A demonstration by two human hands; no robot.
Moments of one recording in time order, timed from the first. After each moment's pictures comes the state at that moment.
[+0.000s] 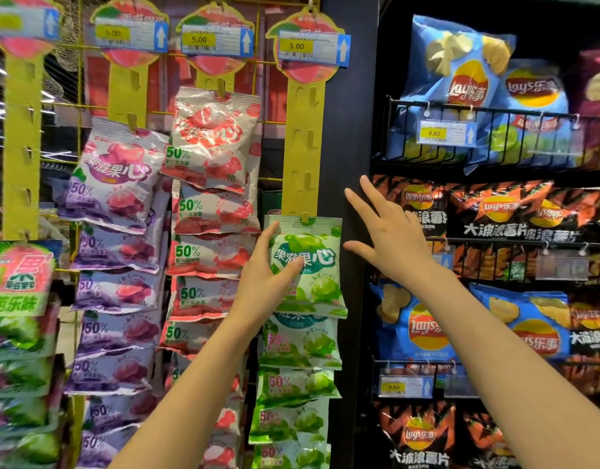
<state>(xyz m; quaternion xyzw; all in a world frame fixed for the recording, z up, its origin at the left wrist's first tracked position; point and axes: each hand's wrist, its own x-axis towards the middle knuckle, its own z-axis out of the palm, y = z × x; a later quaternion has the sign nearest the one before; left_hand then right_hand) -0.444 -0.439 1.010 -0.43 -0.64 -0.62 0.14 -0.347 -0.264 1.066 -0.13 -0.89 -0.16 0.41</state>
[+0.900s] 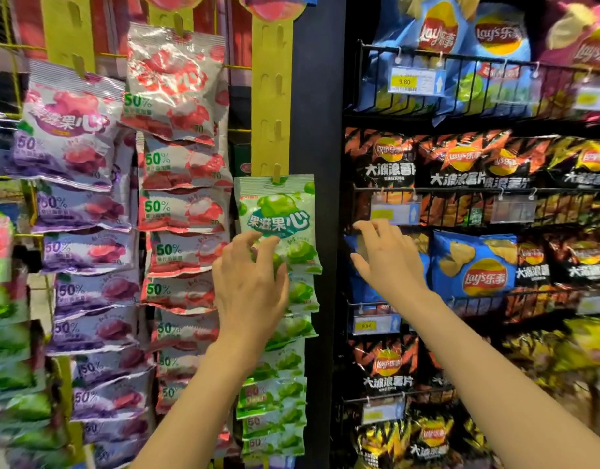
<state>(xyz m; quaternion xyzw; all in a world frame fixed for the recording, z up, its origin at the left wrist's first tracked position) -0.415 -0.442 0.944 -0.37 -0.69 -0.33 0.52 -0.312 -0.266 0.974 -0.21 -0.88 -0.12 0.41</state>
